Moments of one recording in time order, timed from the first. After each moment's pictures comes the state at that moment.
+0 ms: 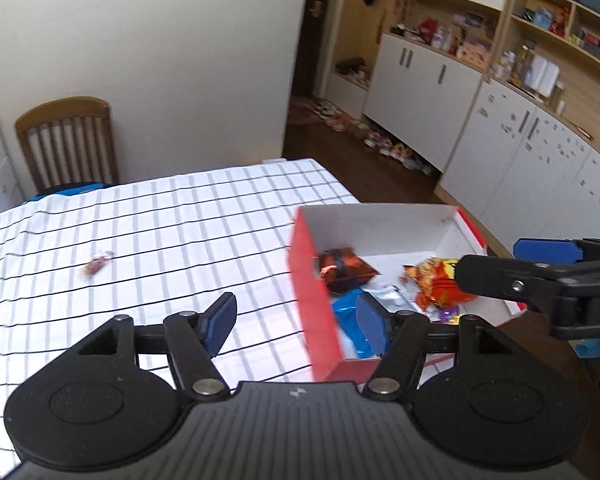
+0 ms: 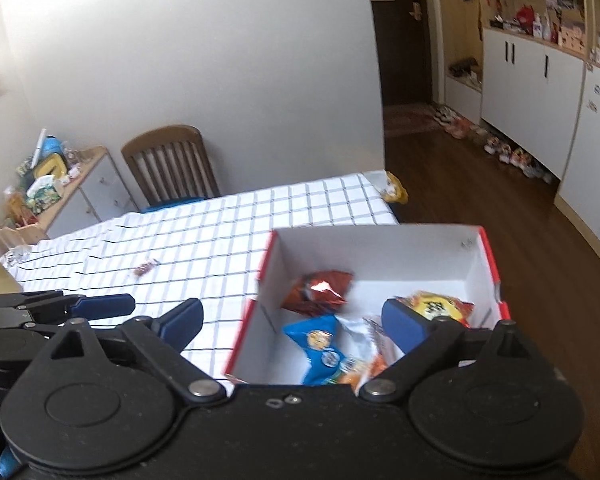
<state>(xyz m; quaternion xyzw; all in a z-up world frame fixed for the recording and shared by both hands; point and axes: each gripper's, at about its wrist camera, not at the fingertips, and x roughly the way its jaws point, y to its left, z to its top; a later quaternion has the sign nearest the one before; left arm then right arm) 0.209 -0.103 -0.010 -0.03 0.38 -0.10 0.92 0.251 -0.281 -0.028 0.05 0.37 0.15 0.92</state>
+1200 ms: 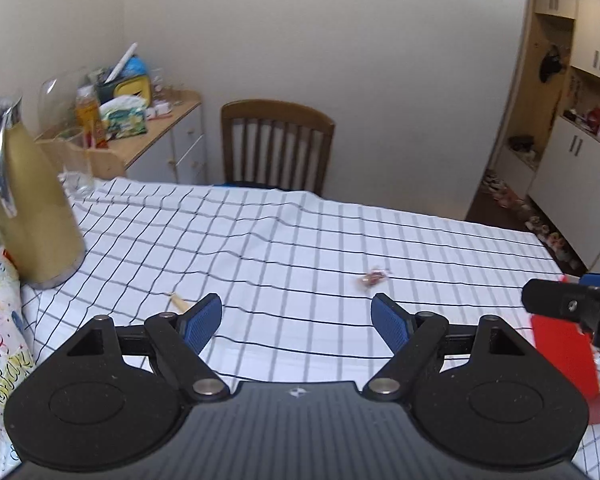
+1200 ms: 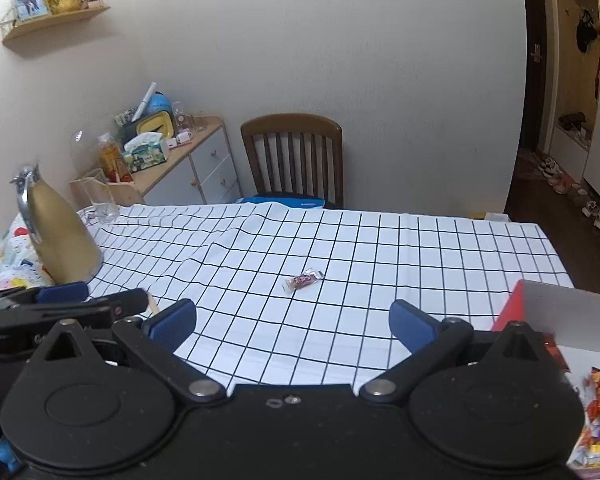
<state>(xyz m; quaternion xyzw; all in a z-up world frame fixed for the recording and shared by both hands) 0.168 0.149 -0.035 -0.09 0.32 0.15 0.93 0.273 -0.045 -0.046 -0.01 0.35 0.27 0.90</state>
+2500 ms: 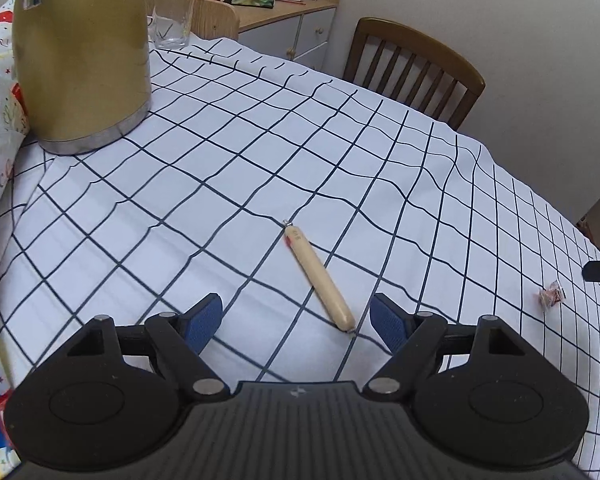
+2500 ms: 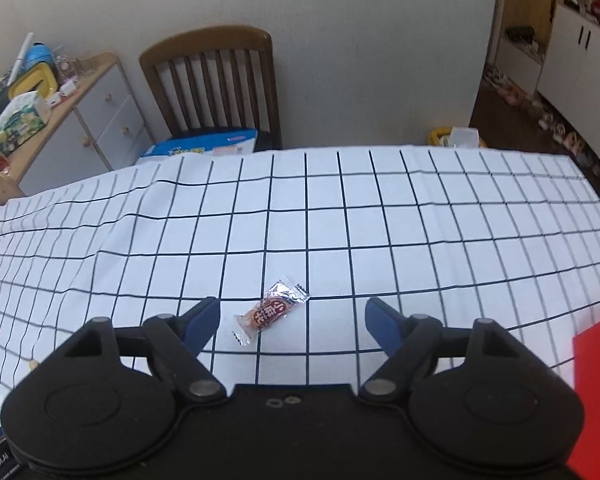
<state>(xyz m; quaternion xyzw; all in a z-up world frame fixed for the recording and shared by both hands) 0.225 0.286 -0.174 -0.23 0.39 0.27 0.85 0.437 0.070 -0.163 0.00 0.47 0.13 0.87</state>
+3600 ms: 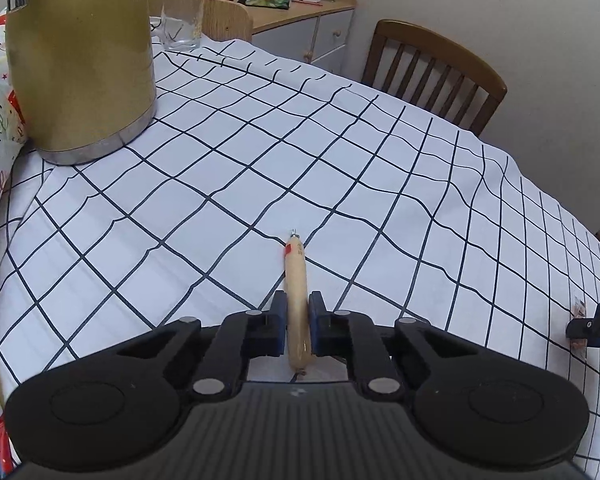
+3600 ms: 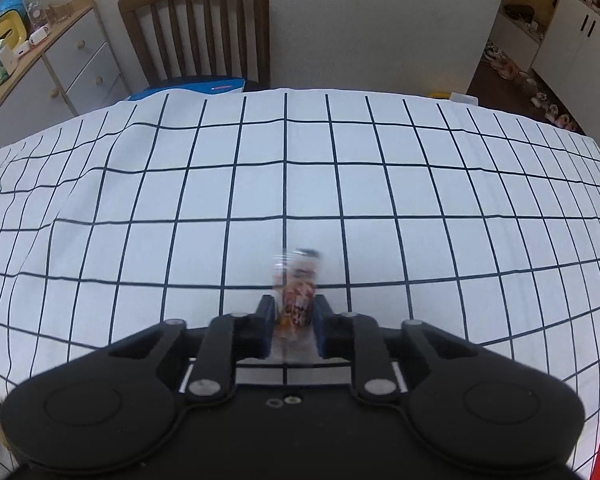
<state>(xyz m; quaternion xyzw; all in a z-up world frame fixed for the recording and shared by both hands) 0.241 0.301 -0.184 -0.23 0.39 0.30 0.84 0.455 0.120 -0.210 -0.06 0.52 0.11 0.84</state>
